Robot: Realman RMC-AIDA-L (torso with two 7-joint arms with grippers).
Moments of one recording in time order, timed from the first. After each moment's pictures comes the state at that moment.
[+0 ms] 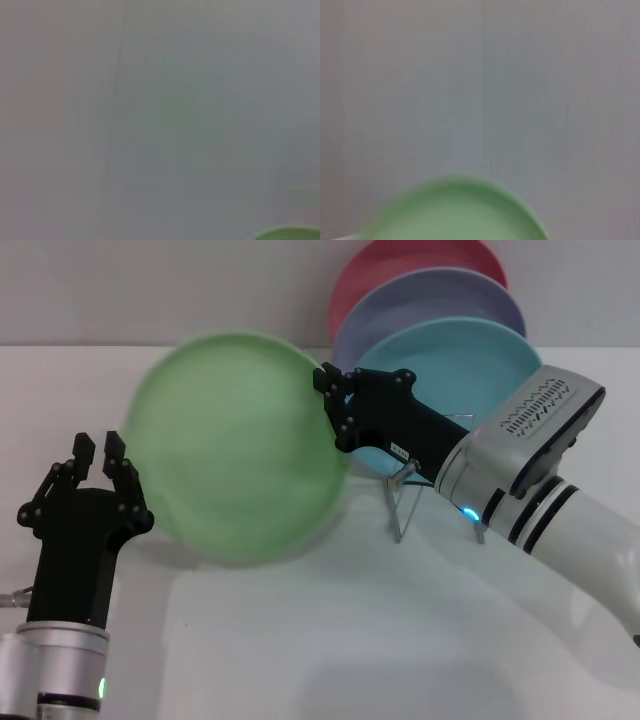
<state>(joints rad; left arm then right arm) -0.21 -2.08 -0.22 -0.80 1.65 1.49 0.42 0.61 2.08 0.87 0.45 -2.83 -0.87 0.32</state>
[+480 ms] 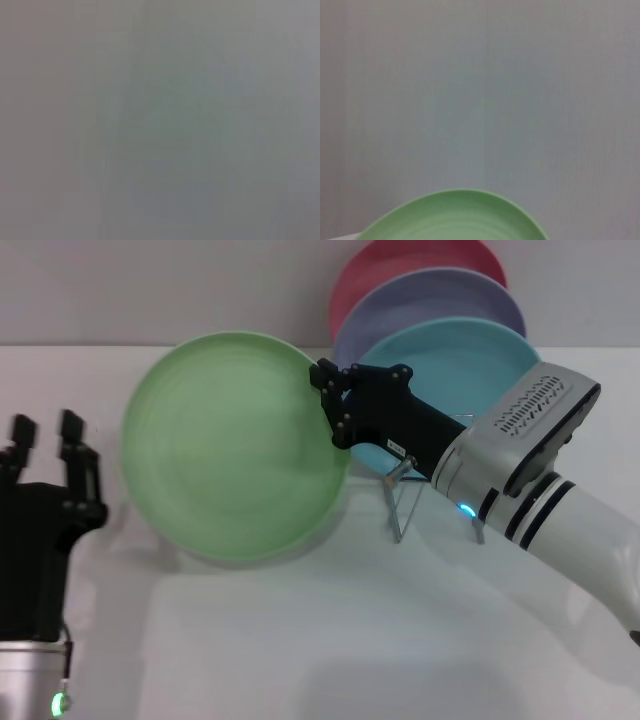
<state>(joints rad) -0.17 -2.07 -0.22 -0.73 1.75 1.67 0.25 0.62 2.08 0.88 0.45 -2.83 -0.88 0.29</state>
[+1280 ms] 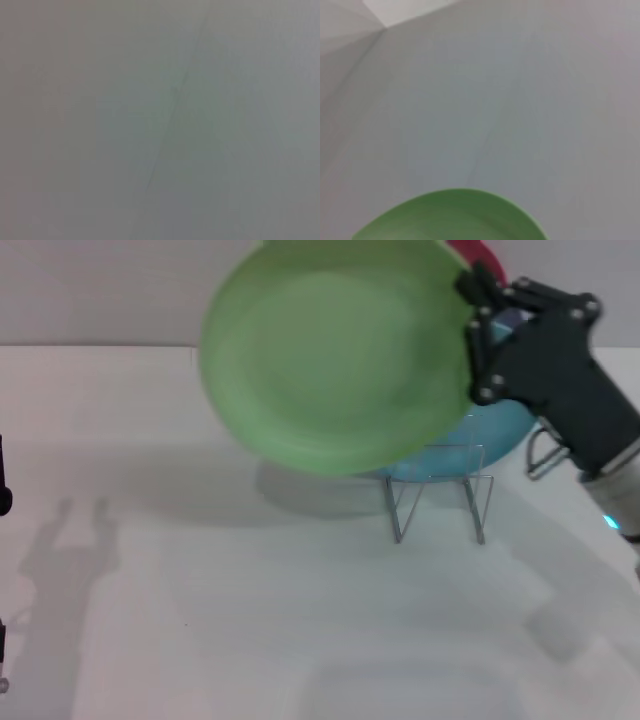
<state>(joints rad) -0.20 -2.07 -0.28 -0.49 1.76 1.77 -0.13 0.48 2.05 0.97 0.31 -2.84 -1.60 -0.17</state>
